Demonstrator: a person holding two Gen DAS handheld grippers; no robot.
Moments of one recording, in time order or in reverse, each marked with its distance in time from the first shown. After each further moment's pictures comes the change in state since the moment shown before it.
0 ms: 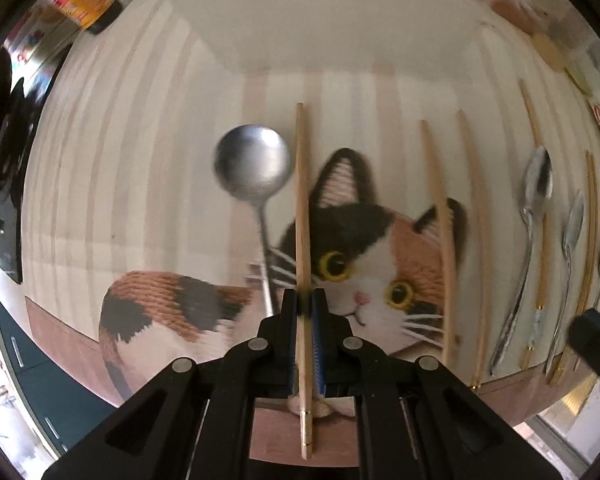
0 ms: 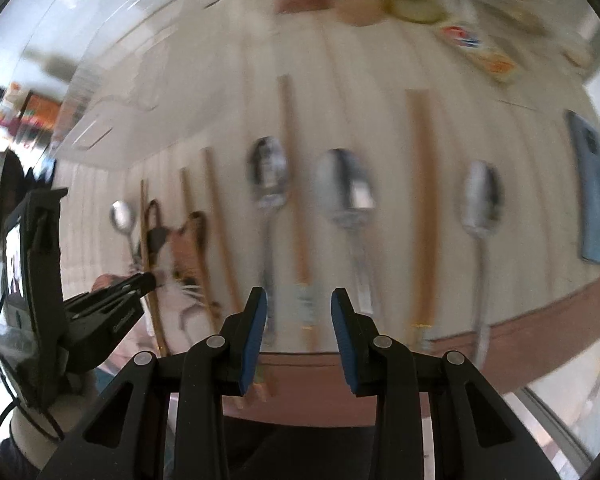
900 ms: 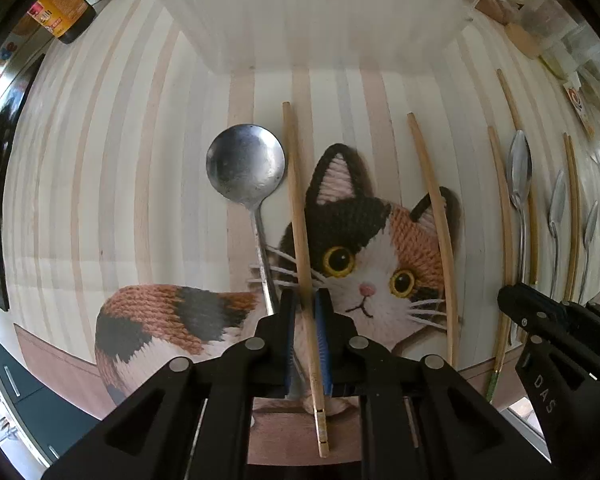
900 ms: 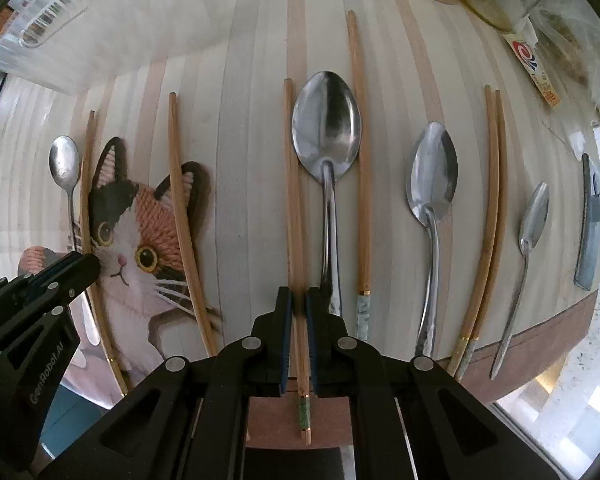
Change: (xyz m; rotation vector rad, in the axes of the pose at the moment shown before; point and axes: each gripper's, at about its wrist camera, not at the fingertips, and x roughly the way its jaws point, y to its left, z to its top) left arm -0.001 0.034 0.020 0.087 0.006 -0.085; right arm 0.050 0.075 -0.001 -0.088 0.128 -0.300
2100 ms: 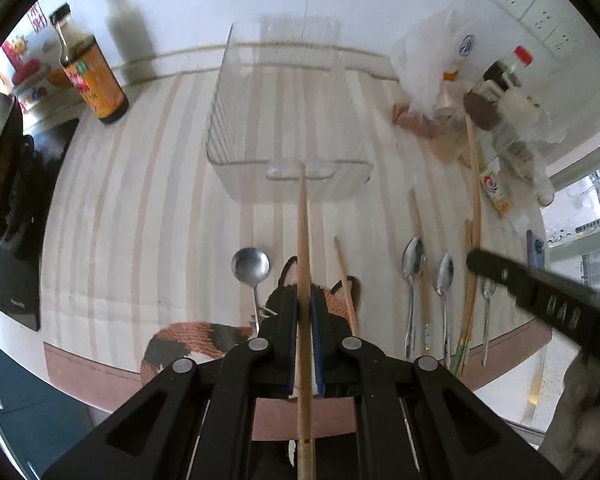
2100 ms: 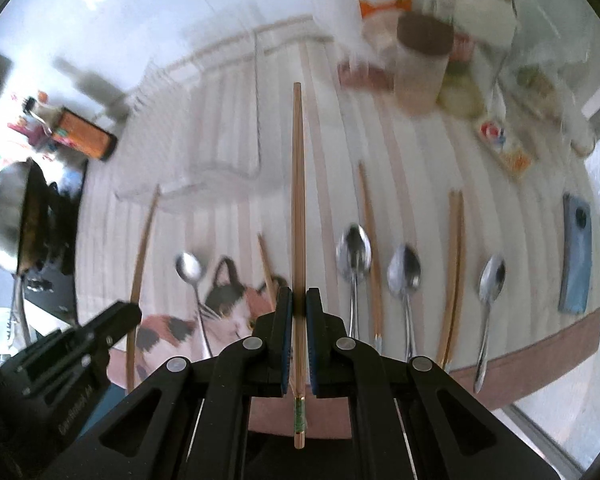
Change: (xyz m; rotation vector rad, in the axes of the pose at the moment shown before) left arm -0.149 -0.024 0.002 -0.024 -0.249 -0.113; right arm -0.147 -0.053 0.028 0.076 -0.244 0.273
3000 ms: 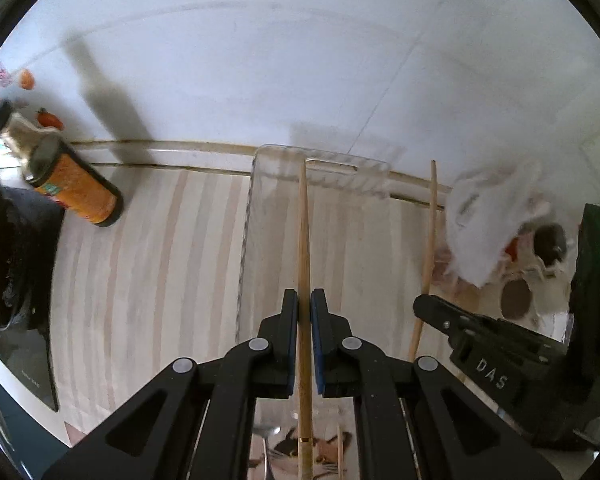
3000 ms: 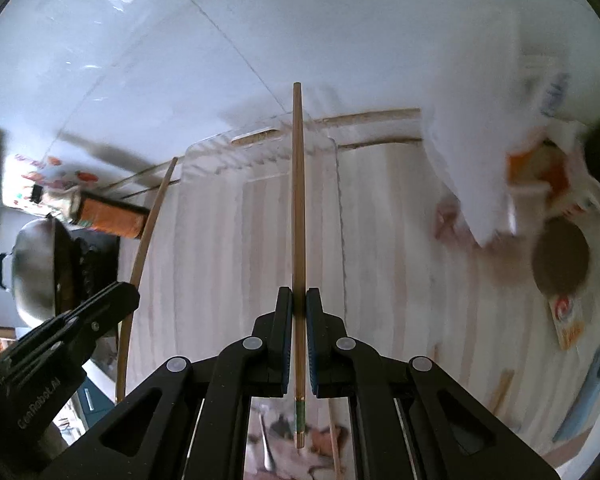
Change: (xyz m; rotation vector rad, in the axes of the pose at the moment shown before) left arm 0.040 0.044 0.217 -0.146 0.007 -0.010; right arm 0.064 0.060 0.200 -0.053 0.069 0.116
